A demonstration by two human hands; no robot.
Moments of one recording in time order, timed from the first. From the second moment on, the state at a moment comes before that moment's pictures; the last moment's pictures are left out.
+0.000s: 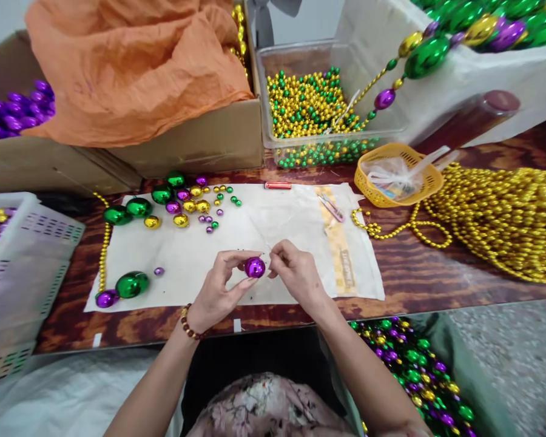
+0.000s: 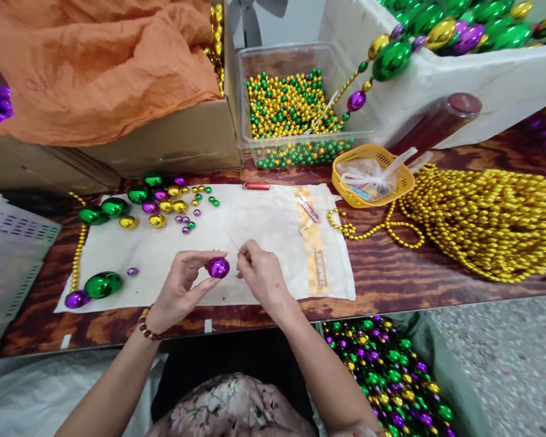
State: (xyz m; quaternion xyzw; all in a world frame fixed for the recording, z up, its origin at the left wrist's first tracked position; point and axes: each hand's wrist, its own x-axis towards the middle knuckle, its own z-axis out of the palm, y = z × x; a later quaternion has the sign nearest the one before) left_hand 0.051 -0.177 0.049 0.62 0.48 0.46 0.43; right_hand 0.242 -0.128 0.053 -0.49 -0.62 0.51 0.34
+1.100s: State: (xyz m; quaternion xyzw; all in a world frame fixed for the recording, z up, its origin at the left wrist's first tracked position) left_hand 0.034 -0.136 0.081 0.33 0.41 0.67 0.51; right_hand 0.224 -0.210 -0.002 -0.42 -0.53 0.61 0.41
